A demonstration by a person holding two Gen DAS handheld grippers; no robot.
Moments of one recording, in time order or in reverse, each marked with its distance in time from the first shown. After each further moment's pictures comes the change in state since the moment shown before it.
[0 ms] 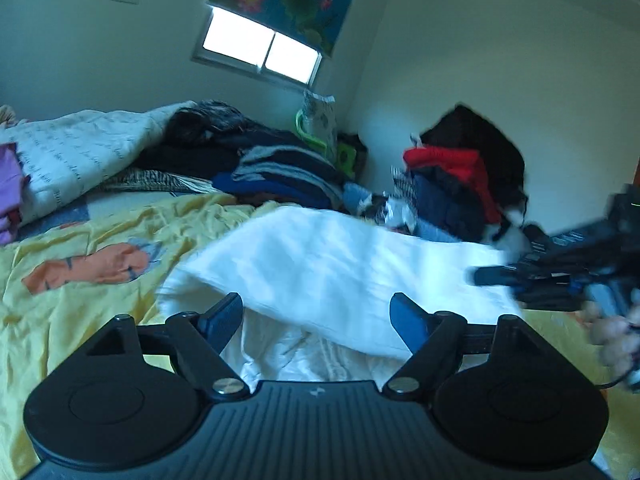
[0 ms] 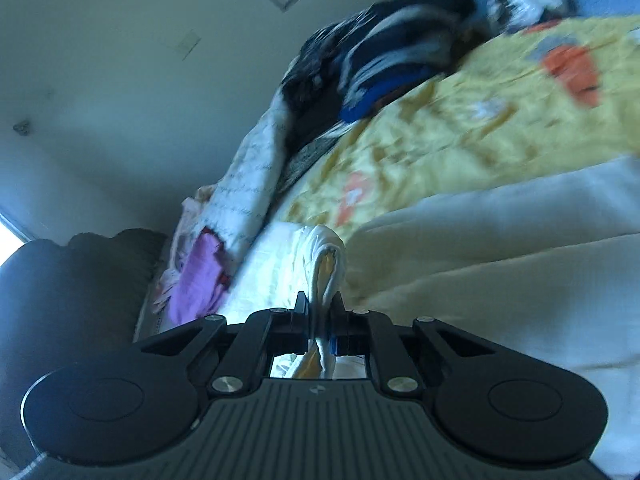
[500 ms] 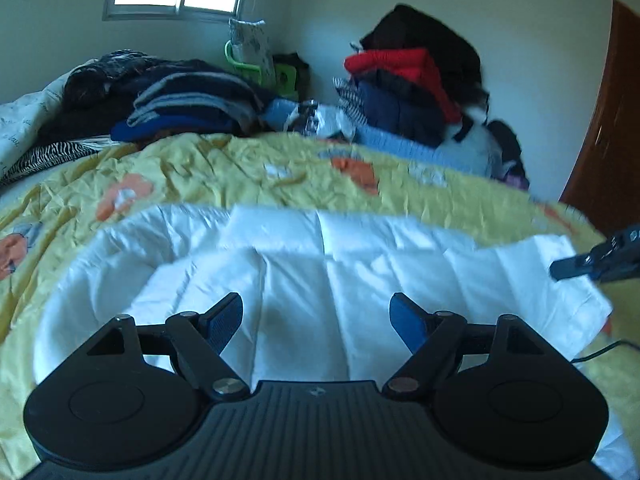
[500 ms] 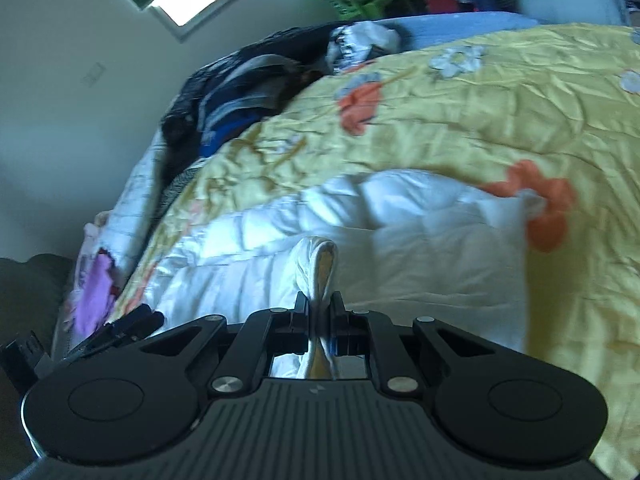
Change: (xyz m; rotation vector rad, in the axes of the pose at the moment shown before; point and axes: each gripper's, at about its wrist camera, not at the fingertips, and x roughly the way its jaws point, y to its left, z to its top) left arm 0.107 -0.104 -0.026 0.189 0.234 -0.086; right arm -0.128 -0.114 -0.027 0.057 -0.053 -0.294
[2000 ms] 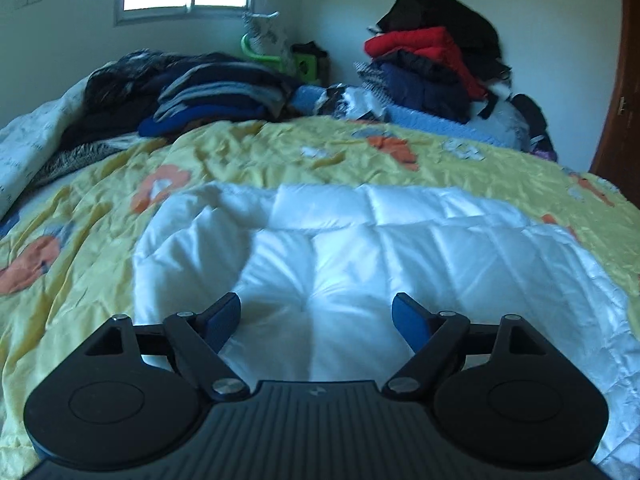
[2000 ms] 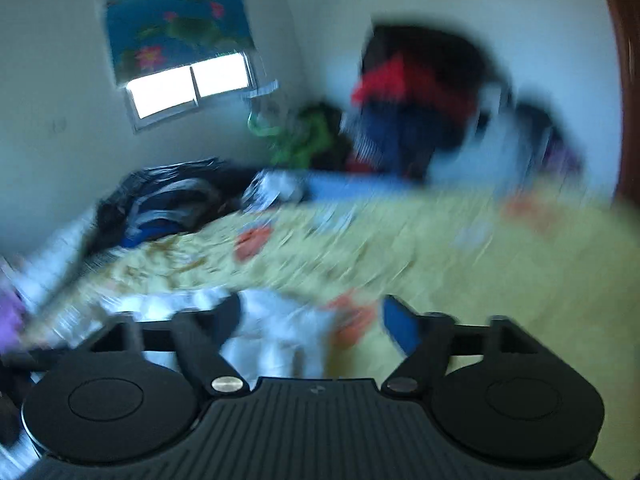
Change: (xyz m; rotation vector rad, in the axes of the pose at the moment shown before) left arm 0.001 0.023 -0.011 0.047 0.036 0.094; right arm -0.182 0.014 -0.072 -0.366 -0.488 -0.420
